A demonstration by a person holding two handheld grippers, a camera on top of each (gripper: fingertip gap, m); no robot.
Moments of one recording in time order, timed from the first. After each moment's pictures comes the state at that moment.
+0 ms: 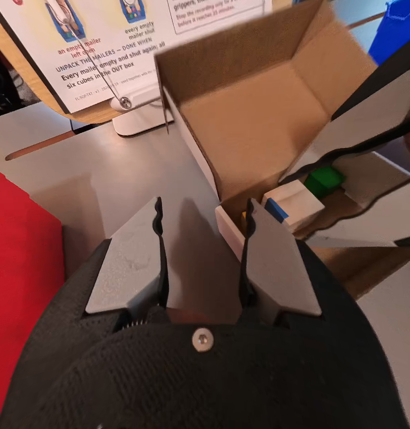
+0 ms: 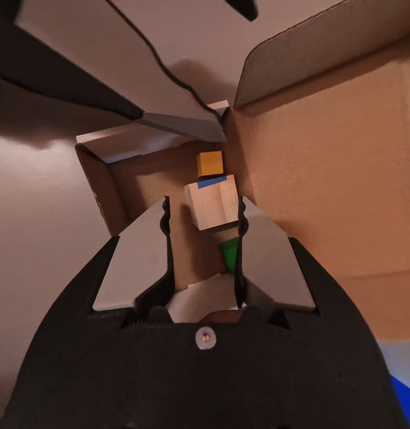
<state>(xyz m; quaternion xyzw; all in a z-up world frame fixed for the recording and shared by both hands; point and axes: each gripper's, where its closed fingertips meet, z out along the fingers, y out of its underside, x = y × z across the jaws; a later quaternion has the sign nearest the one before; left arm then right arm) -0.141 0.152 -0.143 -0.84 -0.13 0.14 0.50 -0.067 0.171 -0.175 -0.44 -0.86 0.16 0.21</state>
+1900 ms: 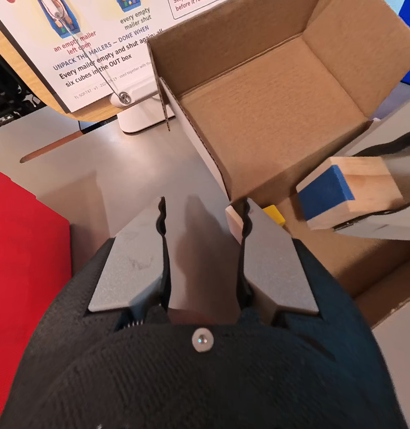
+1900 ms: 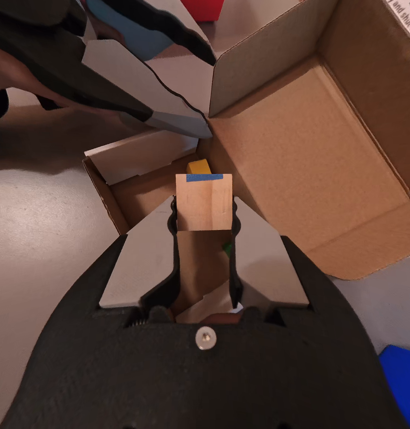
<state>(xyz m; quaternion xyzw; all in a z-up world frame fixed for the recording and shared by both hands) -0.144 0.155 -0.152 -0.85 -0.12 0.18 0.48 -0.056 0.177 -0.160 -0.47 -0.79 0.27 0.30</state>
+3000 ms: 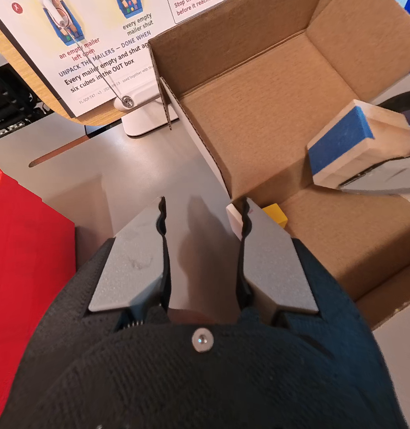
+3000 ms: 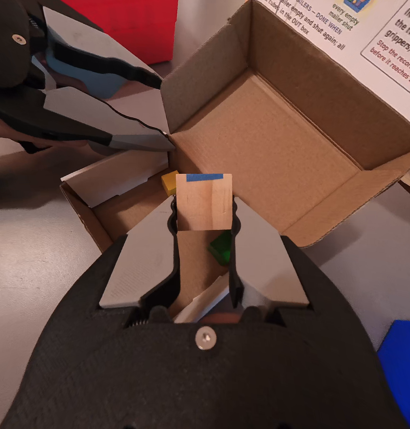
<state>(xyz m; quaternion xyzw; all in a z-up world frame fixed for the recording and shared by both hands) -0.145 0.155 -0.152 -0.85 -0.12 0.19 0.48 -0.061 0.203 -0.142 -0.52 -0.72 0.32 0.34</state>
